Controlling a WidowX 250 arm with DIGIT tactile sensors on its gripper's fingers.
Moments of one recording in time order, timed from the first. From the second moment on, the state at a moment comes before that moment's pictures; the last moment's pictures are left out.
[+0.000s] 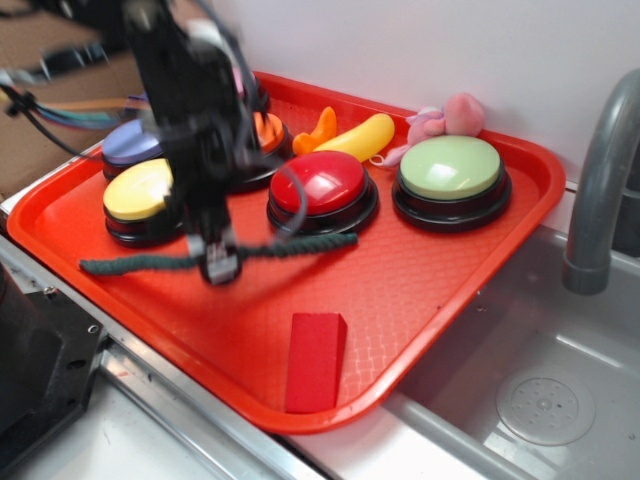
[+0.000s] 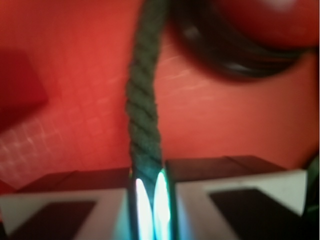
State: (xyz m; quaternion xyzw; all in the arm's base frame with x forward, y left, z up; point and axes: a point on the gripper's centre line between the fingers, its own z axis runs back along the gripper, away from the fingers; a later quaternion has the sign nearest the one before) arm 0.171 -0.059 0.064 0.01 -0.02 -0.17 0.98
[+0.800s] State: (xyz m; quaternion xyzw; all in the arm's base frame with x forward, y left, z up) arm 0.182 0.021 0.191 0.07 -0.06 0.16 0.98
